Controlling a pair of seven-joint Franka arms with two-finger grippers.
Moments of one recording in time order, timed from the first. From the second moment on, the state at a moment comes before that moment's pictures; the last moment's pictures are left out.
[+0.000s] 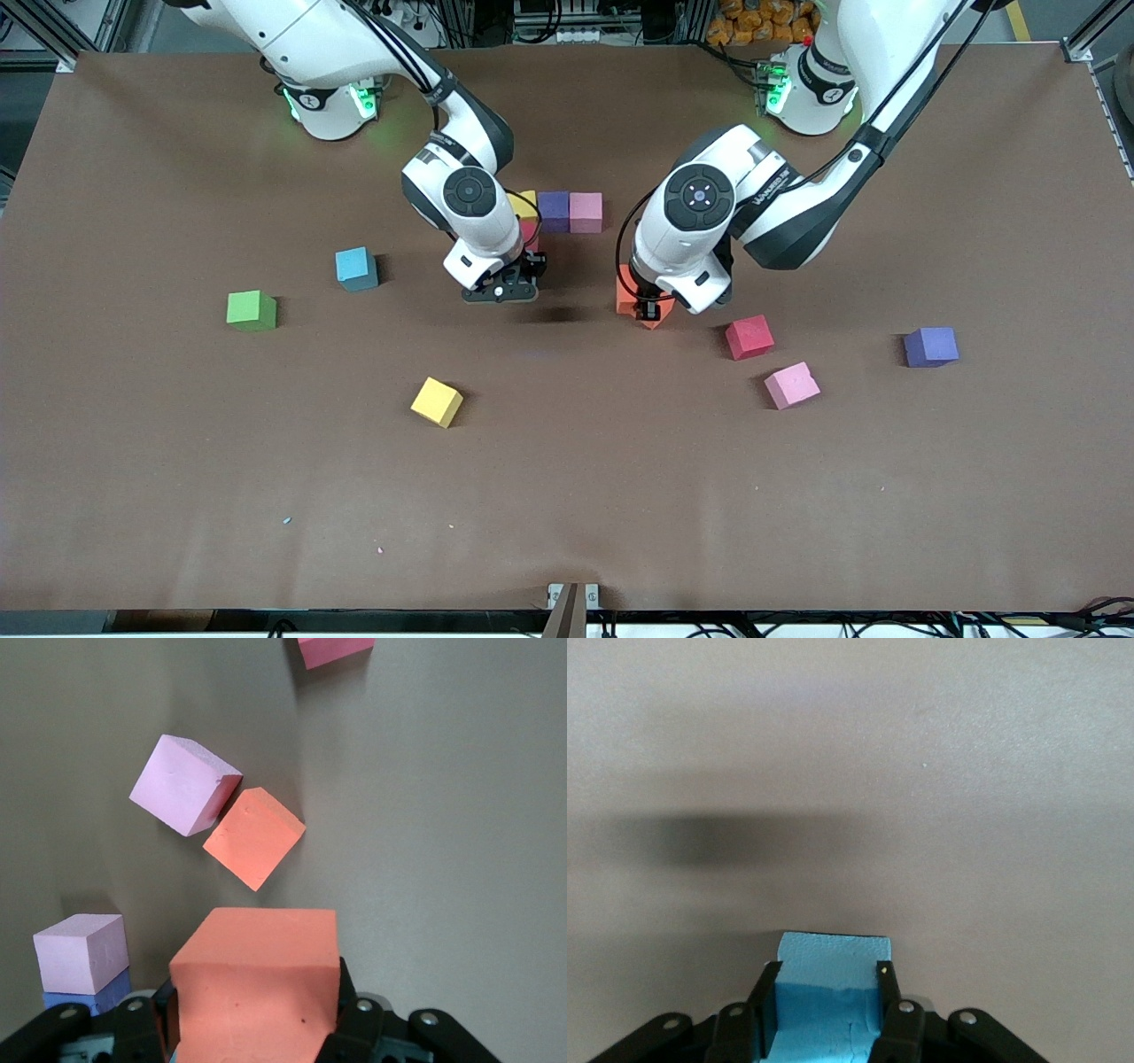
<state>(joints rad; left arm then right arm) -0.06 0.54 -0.72 -1.63 0.23 1.99 -2.34 0.37 0.51 0.39 -2.01 -0.15 2.46 0.81</state>
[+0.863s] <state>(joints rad) -0.08 0.56 -0.72 -1.63 0.23 1.99 -2.34 0.37 0.51 0.39 -2.01 -0.16 2.47 0.83</state>
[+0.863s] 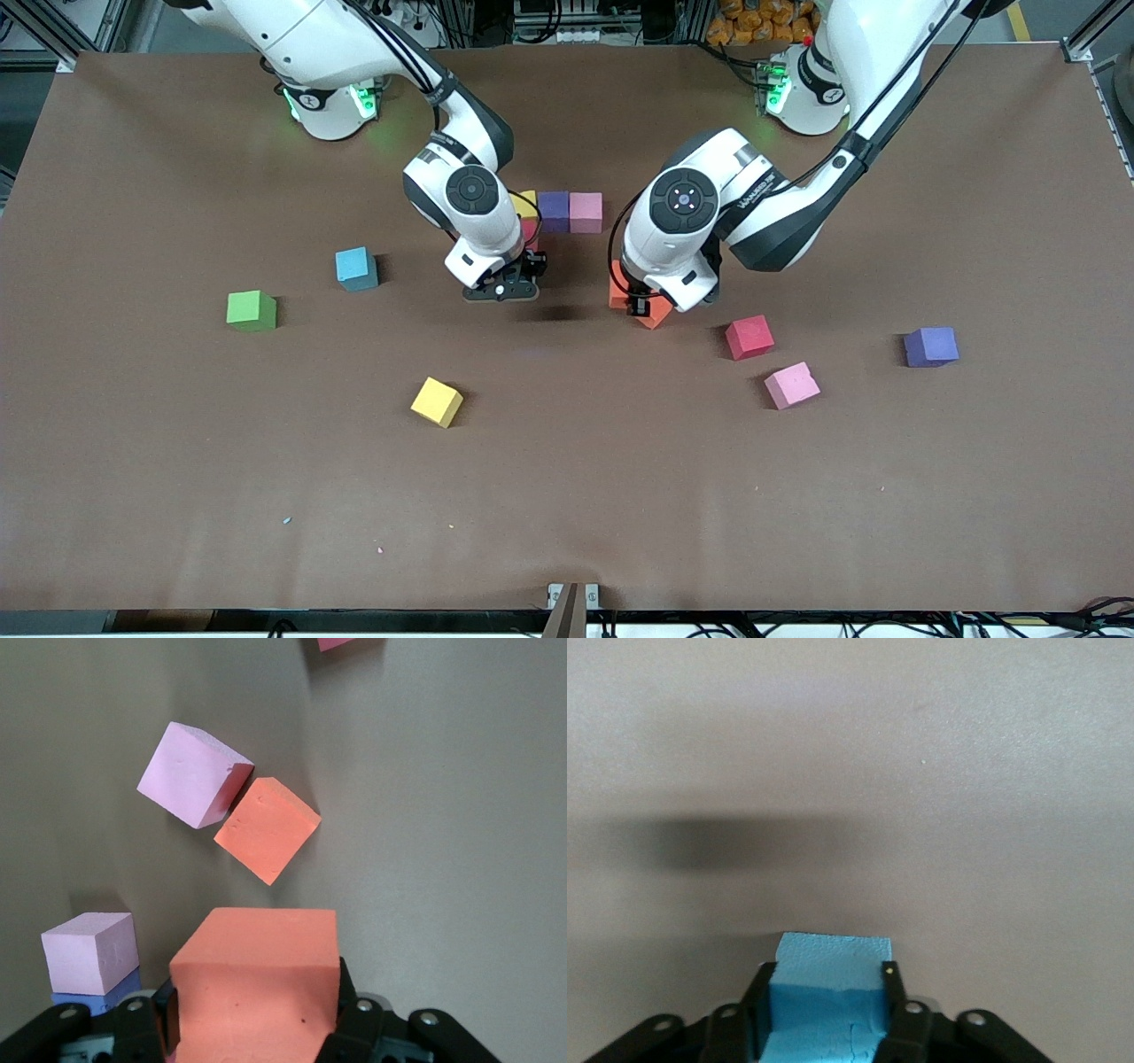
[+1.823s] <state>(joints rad) -0.11 0.57 -0.72 -1.66 0.20 1.99 -2.37 0.37 0.51 0.39 -2.01 -0.20 2.47 0.83</state>
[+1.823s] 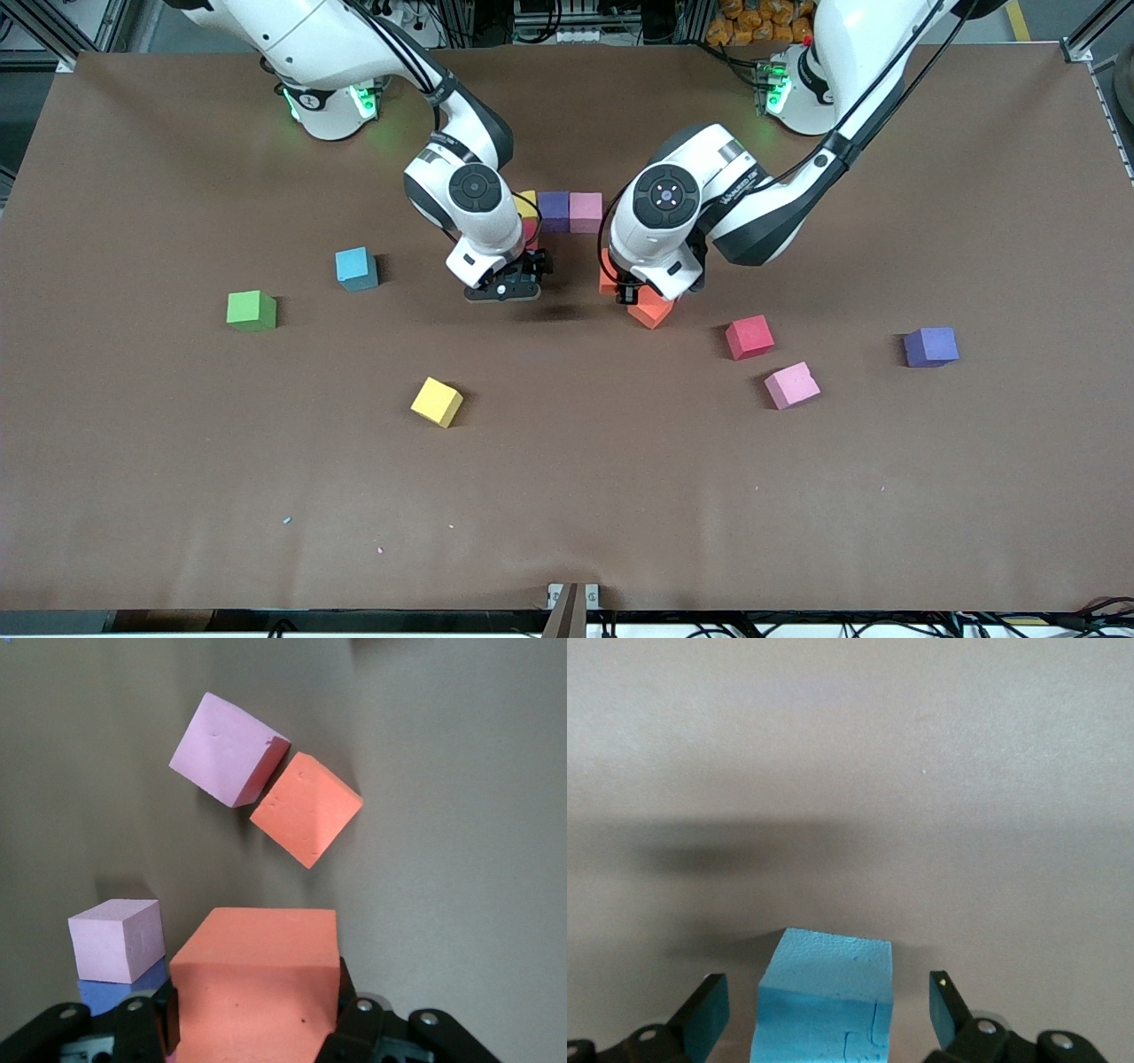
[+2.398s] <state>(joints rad) -0.14 0.60 -0.72 -1.69 0.20 2.04 -2.41 0.35 0.42 0.39 -1.96 -0.20 2.31 0.73</state>
